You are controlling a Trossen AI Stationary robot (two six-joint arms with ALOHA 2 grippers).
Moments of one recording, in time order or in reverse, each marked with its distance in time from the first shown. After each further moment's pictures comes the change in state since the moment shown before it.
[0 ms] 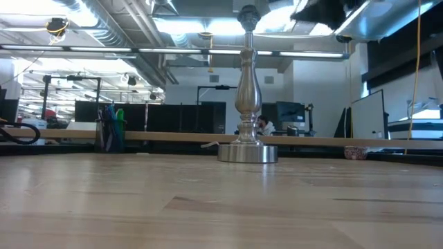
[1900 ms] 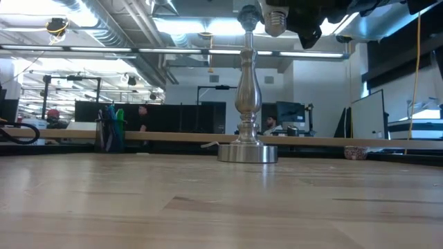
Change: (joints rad) left arm 0.060 0.211 0.002 0.085 0.363 -0.096; right arm 0.088 0.353 0.004 0.361 -0.188 0.093
